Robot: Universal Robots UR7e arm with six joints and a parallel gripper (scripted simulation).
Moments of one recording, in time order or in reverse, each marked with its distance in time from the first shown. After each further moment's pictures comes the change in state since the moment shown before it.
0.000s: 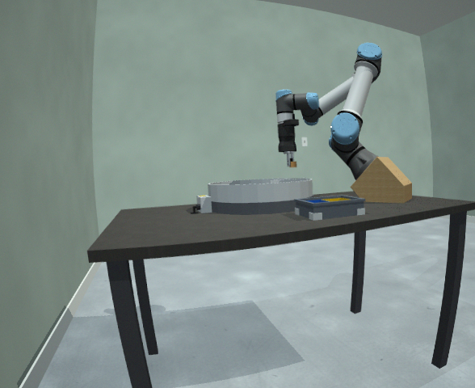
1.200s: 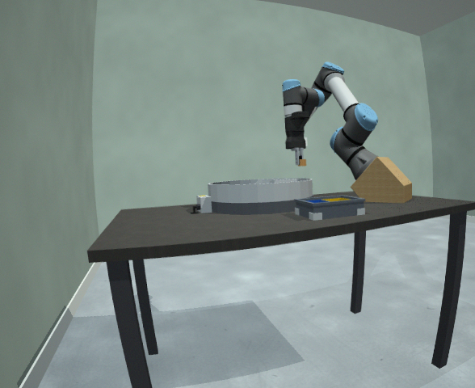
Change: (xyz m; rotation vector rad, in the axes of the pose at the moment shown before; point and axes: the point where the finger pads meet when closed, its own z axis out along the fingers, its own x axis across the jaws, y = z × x) arm 0.035 -0.156 -0.004 0.015 0.007 -0.005
